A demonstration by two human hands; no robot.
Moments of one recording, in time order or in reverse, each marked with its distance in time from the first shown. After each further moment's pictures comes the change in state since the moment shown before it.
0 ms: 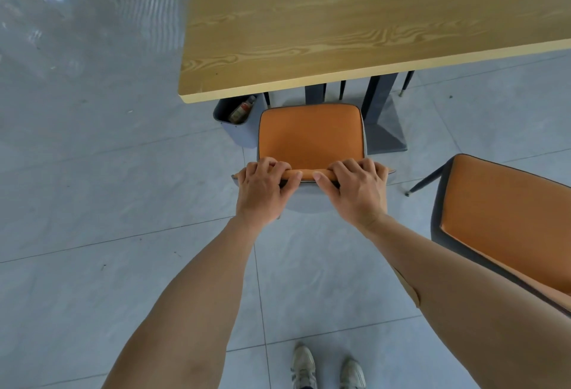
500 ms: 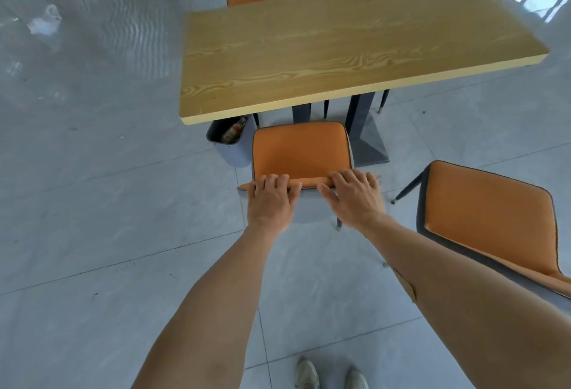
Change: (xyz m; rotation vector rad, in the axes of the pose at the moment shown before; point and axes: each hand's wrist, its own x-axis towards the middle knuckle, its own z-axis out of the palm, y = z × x) left_hand -0.018 0.020 -0.020 0.106 -0.215 -0.031; right_hand -0.015 -0.012 -0.036 -0.069 -0.299 0.066
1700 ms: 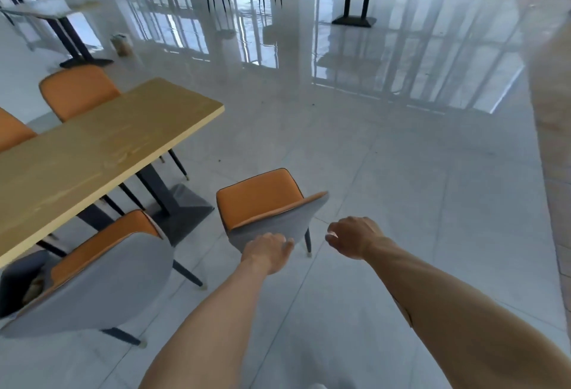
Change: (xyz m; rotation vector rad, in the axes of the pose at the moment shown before) left_hand -0.258 0.424 -0.002 0.262 -0.435 0.775; right_hand -0.475 0.287 -0.134 0.010 -0.182 0.654
